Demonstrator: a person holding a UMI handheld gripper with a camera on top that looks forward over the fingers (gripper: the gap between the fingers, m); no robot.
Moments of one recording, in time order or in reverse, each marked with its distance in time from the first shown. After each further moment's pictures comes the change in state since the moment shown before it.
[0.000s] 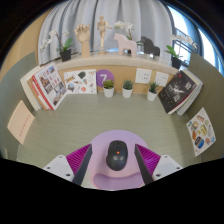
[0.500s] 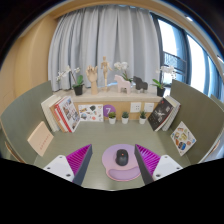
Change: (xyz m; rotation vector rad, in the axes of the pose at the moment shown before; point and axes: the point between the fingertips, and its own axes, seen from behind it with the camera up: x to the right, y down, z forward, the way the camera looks) arm -0.035 -0.039 -0.200 0.293 0.022 0.042
